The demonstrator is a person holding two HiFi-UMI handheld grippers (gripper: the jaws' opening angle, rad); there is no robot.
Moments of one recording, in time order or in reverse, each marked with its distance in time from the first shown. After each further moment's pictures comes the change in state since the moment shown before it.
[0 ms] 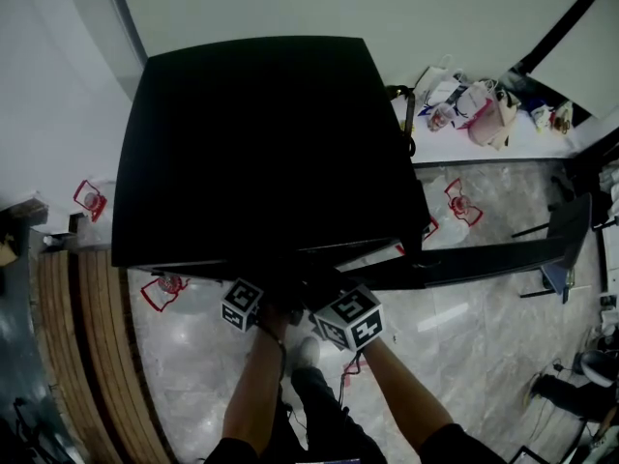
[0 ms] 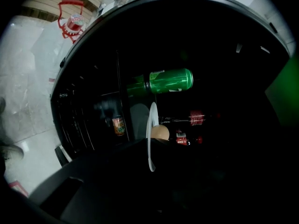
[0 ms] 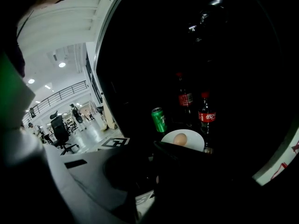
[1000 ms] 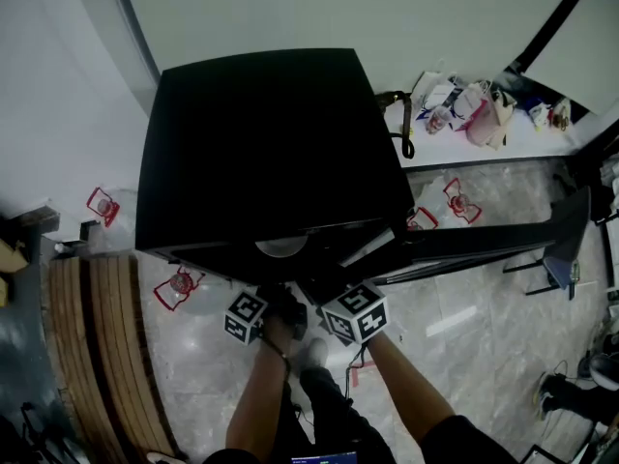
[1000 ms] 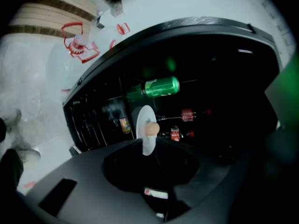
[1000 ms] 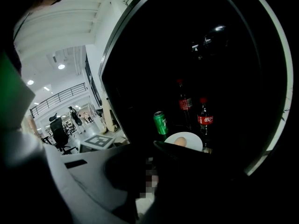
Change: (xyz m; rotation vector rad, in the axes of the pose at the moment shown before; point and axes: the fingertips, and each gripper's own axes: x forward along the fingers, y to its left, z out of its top) left arm -0.061 -0.013 -0.006 0.046 0.020 0.098; right arm -0.019 0.014 0.005 0.011 -0.038 -0.003
